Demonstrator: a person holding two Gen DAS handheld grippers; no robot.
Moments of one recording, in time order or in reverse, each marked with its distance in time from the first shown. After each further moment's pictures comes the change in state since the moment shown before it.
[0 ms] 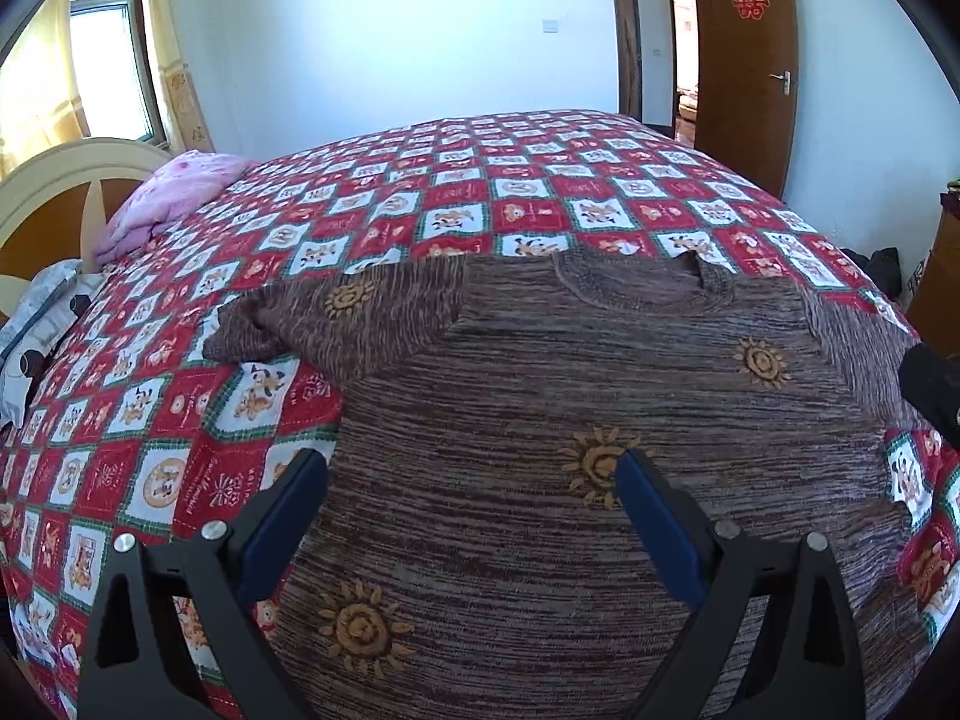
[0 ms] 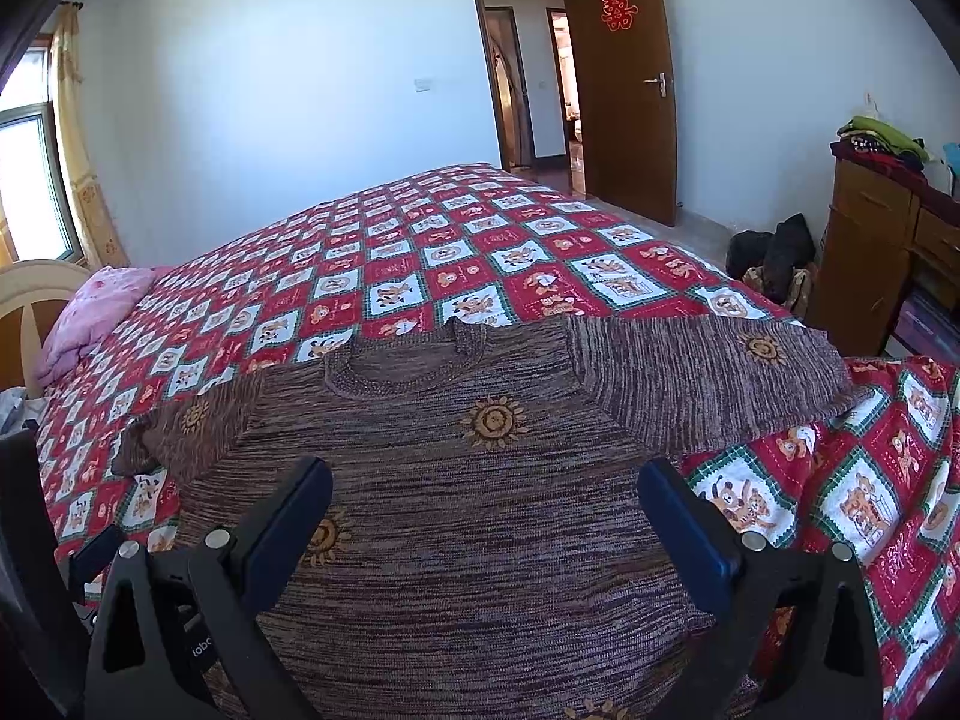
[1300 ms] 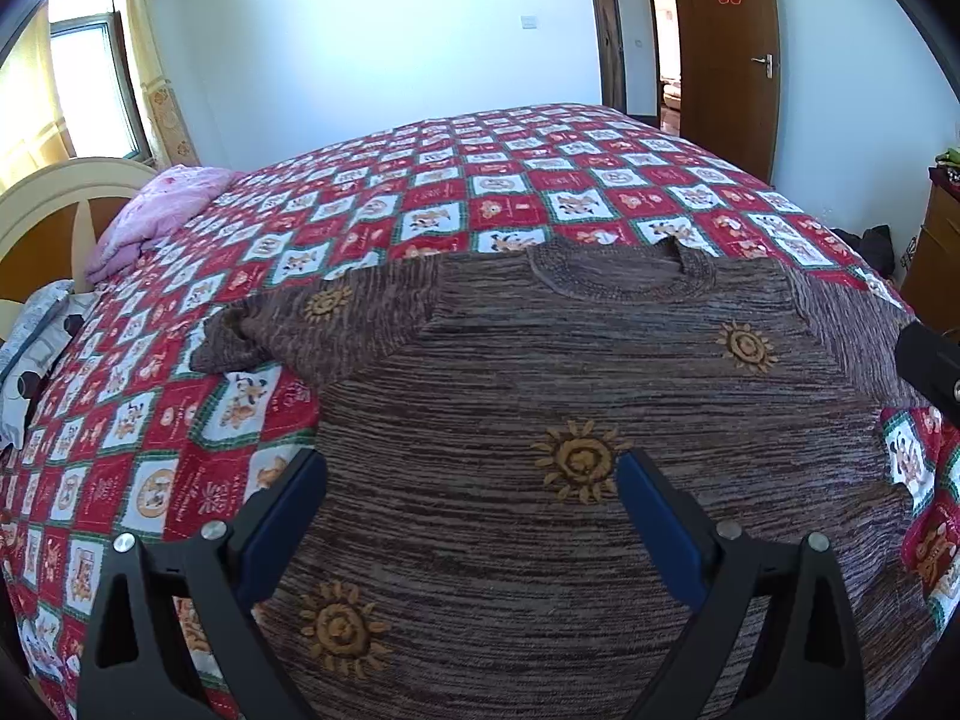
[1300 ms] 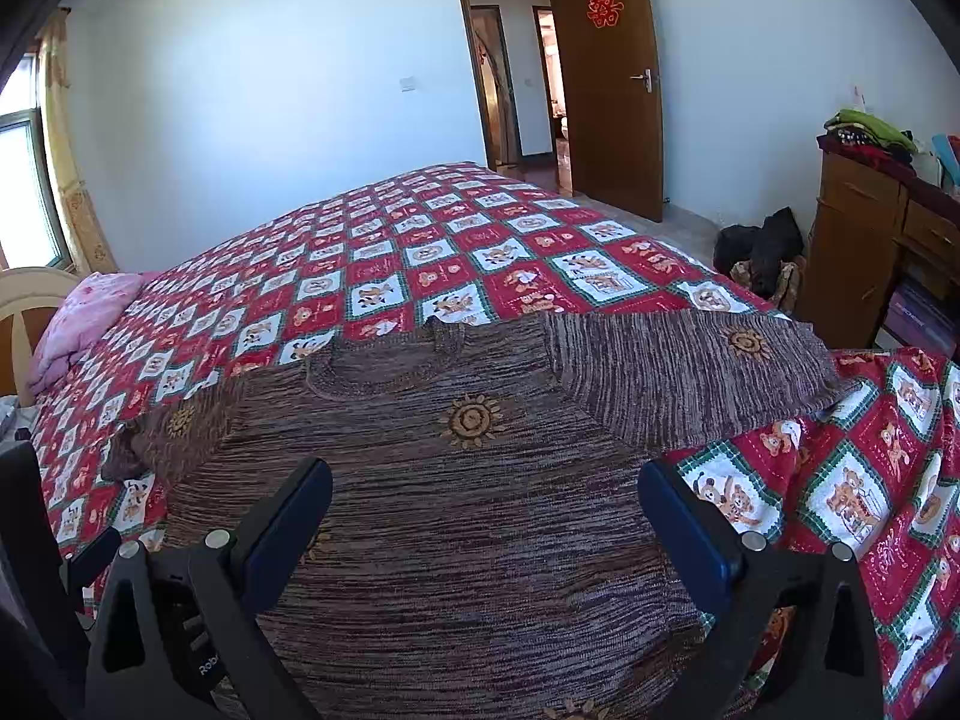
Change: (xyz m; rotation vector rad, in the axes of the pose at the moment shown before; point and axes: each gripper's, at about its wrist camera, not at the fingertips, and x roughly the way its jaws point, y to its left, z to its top) left arm 0.003 -0.016 -0.001 0.044 0.005 -0.009; right arm 0.002 -0.014 0.001 0.021 0.012 -0.028
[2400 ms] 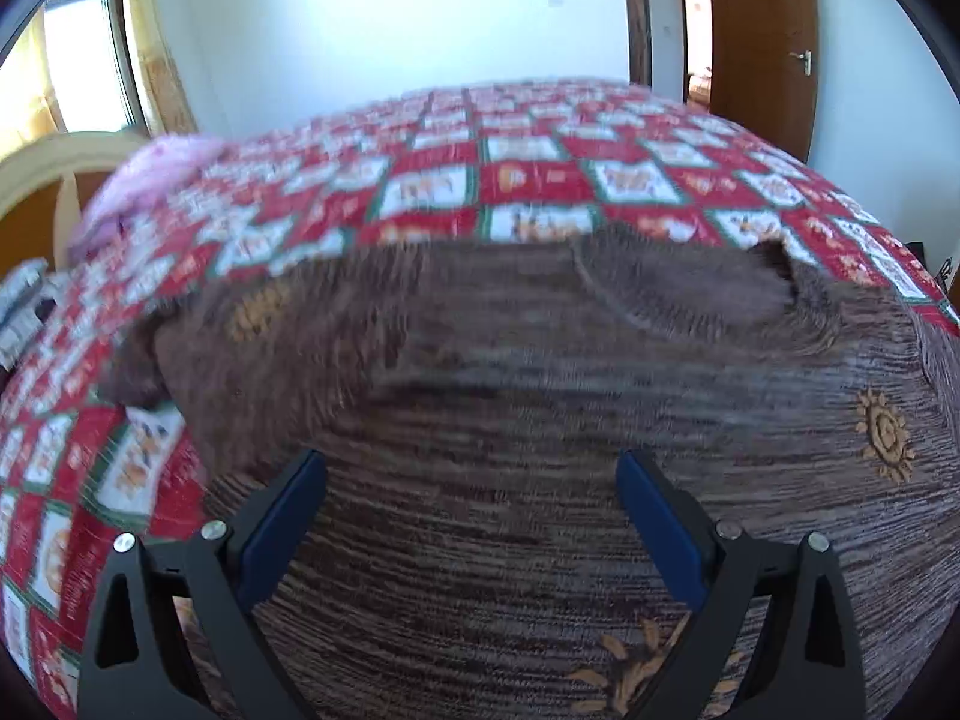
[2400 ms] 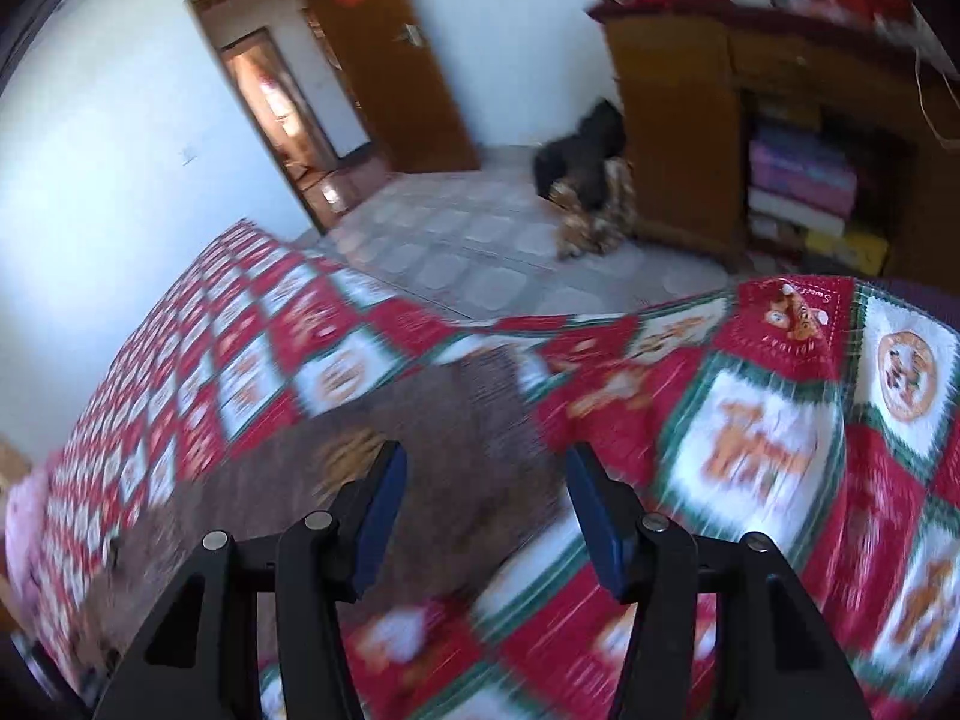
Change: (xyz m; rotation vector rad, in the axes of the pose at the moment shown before) left arm 0.125 -0.005 0.034 -0.065 0.069 0.019; right arm 0.081 -0.349 0.064 0.452 0.086 -0.200
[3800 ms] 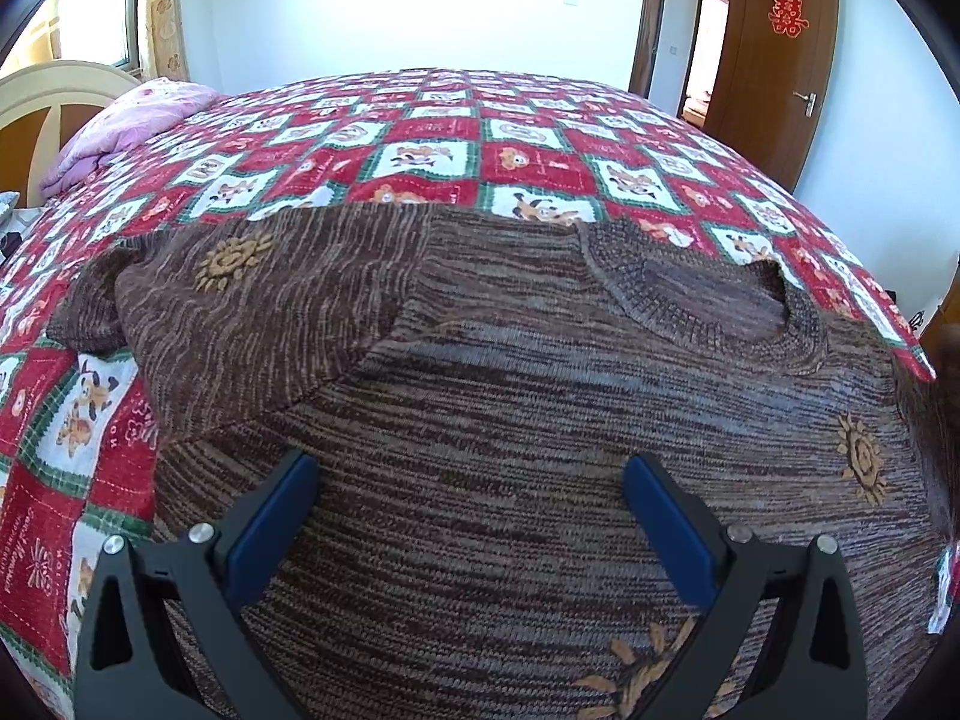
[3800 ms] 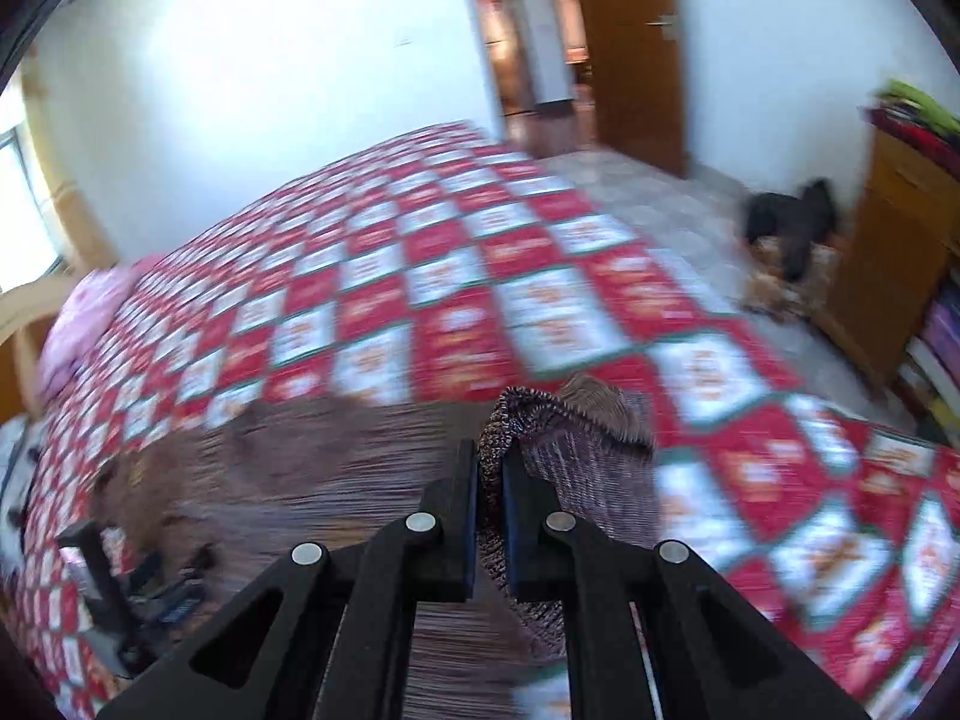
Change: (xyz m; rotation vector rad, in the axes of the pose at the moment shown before) left arm 0.009 0.016 -0.006 -0.109 0.008 -0.123; right arm -0.023 0.259 -0.060 -0.490 0.091 0.274
